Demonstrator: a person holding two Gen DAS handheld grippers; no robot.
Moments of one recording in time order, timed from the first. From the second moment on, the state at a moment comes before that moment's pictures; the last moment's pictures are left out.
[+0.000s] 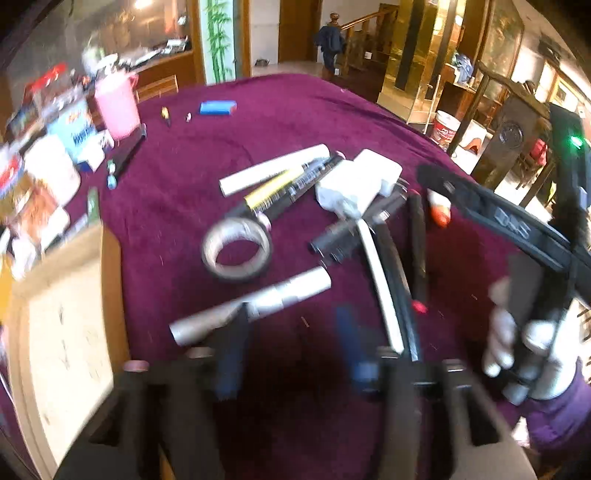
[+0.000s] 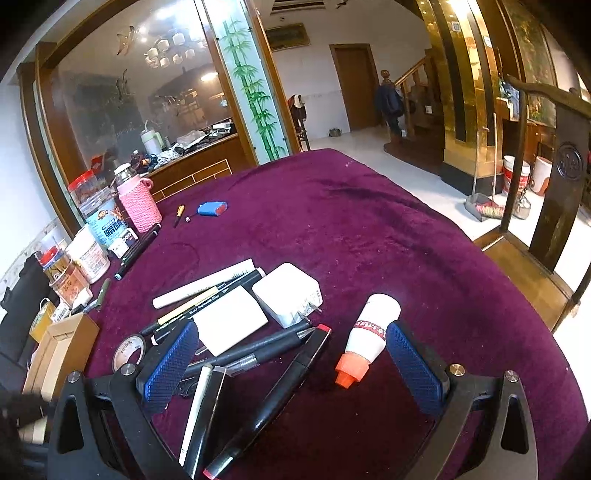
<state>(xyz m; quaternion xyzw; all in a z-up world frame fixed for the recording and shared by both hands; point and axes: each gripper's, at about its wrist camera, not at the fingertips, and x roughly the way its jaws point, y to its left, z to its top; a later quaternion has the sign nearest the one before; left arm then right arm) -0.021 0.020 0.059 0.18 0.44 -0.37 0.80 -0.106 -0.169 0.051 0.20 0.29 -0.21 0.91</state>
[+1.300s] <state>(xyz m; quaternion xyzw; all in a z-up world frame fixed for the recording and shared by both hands) -0.070 0.017 0.013 0.20 0.44 -0.41 0.78 -0.099 -0.178 0.036 0.23 0.33 -0.21 0.89</state>
